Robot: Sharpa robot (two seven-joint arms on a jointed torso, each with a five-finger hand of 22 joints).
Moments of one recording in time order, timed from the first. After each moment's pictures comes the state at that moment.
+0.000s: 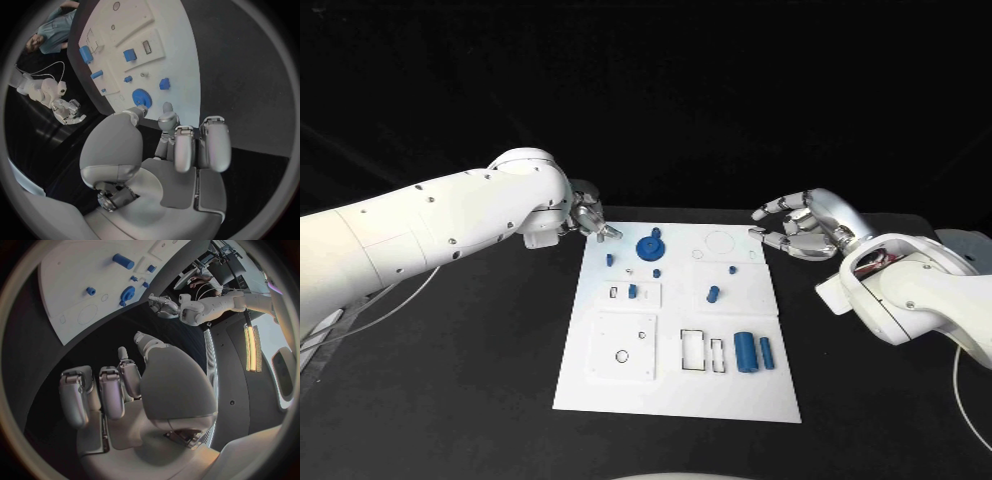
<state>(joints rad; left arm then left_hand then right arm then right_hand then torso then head) 1.40 -0.64 -0.03 1.20 -1.14 0.28 -0.52 1.05 -0.17 0.39 0.29 0.20 0.88 0.08 0.53 0.81 1.25 0.01 1.13 1.01 1.46 -0.06 1.56 1.31 0.08 1.45 0.03 1.43 1.28 1.30 -0.99 -0.13 1.69 -0.91 -0.59 -0.02 1.36 -0.16 0.33 0.24 0.19 0.85 0.17 0.18 0.43 1.40 0.09 1.35 1.31 1.47 0.02 1.56 1.31 0.01 1.47 0.13 1.57 1.31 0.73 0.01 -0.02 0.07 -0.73</state>
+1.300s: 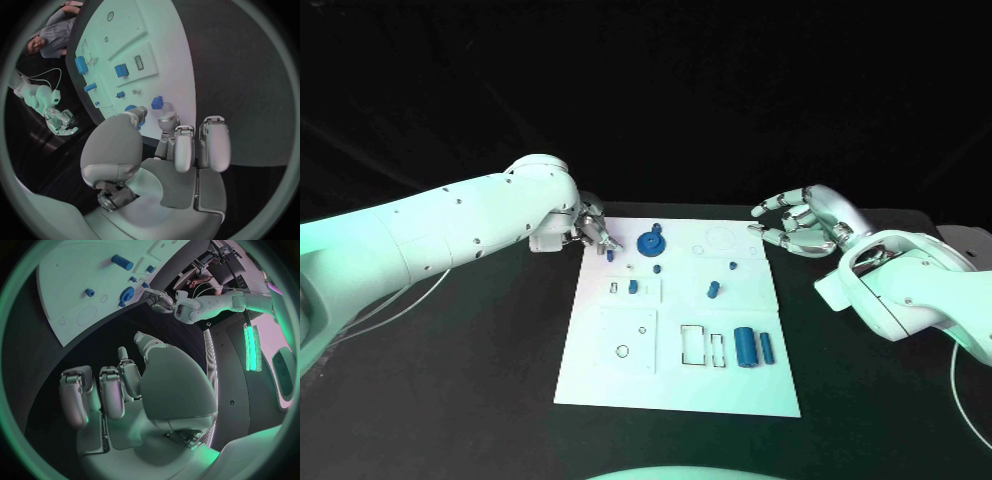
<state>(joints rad) 1.38 -0.57 -0.06 1.11 -1.13 0.38 -0.52 1.04 -0.17 0.38 0.29 0.20 0.88 0.08 0.53 0.81 1.25 0.01 1.13 1.00 1.46 -0.06 1.56 1.31 0.08 1.45 0.03 1.43 1.29 1.30 -0.98 -0.13 1.69 -0.91 -0.59 -0.02 1.36 -0.16 0.33 0.24 0.19 0.85 0.17 0.18 0.43 1.40 0.09 1.35 1.31 1.47 0.02 1.56 1.31 0.01 1.47 0.13 1.57 1.31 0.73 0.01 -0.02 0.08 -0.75</state>
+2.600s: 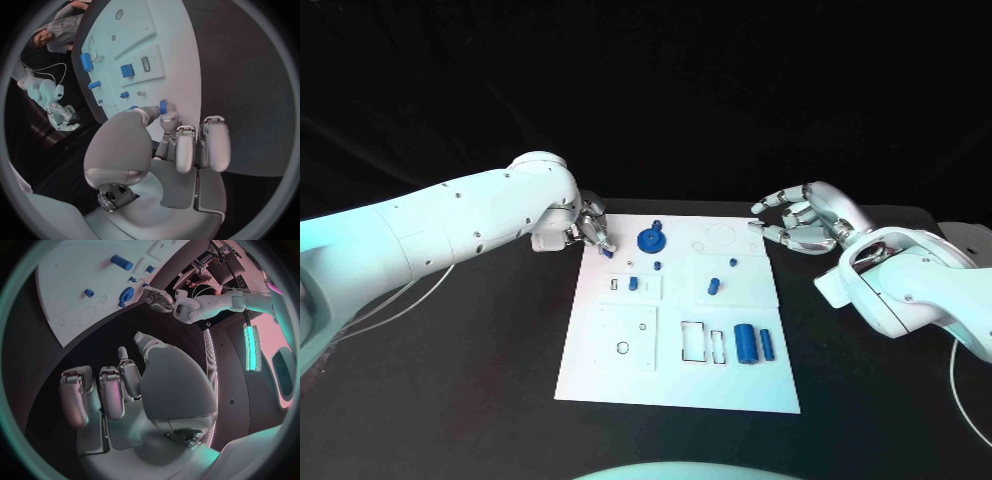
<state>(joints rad) 1.37 -0.57 -0.06 1.09 -1.06 0.38 -0.52 1.29 -0.11 0.59 0.24 0.20 0.86 0.08 0.57 0.81 1.24 0.00 1.13 1.00 1.46 -0.06 1.56 1.31 0.08 1.45 0.03 1.43 1.30 1.30 -0.98 -0.13 1.69 -0.91 -0.59 -0.02 1.36 -0.16 0.34 0.25 0.19 0.85 0.17 0.18 0.43 1.40 0.09 1.35 1.31 1.47 0.02 1.56 1.31 0.01 1.47 0.12 1.57 1.31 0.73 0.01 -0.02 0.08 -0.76</state>
